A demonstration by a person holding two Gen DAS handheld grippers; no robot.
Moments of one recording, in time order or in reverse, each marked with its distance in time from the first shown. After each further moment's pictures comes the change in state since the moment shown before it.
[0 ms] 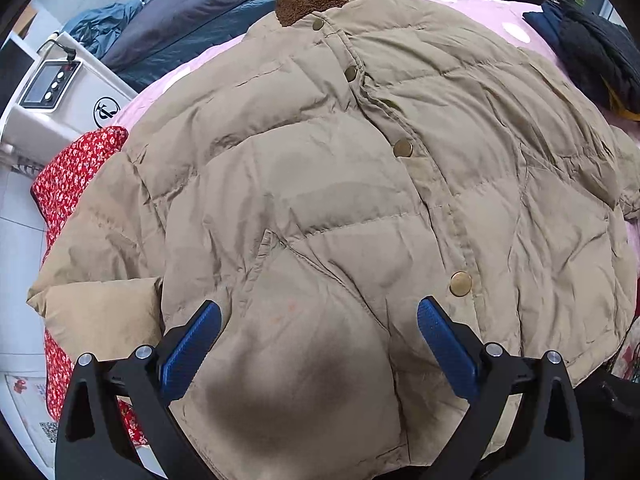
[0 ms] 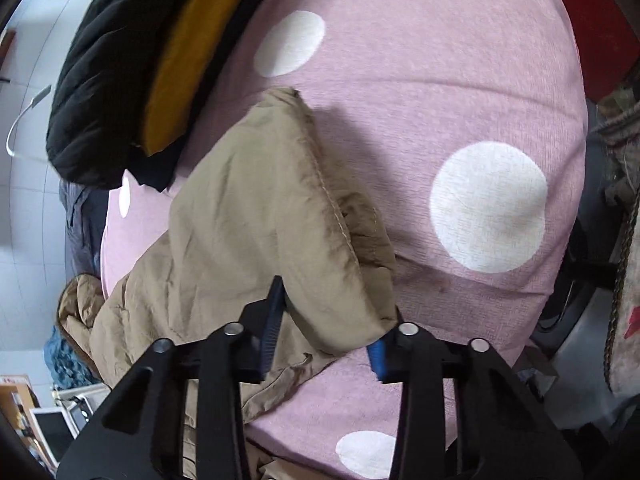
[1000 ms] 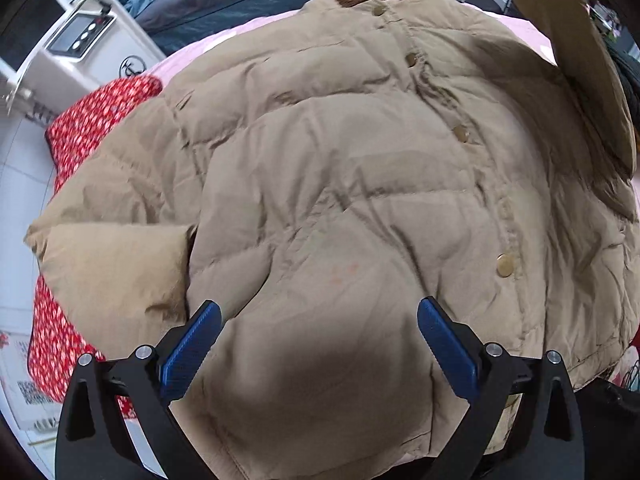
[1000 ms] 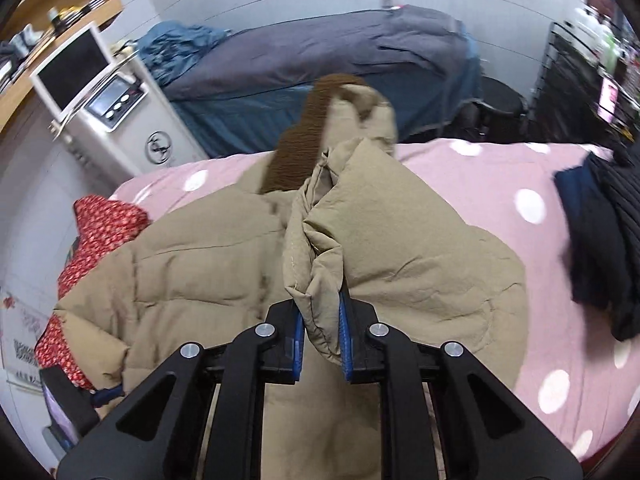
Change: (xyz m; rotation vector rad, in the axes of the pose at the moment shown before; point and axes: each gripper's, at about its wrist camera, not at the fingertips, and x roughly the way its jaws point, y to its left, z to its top) left arm 0.008 0.043 -0.029 -0.140 0.027 0.003; right arm -0.045 0.379 -0.296 -1.261 0.067 0.221
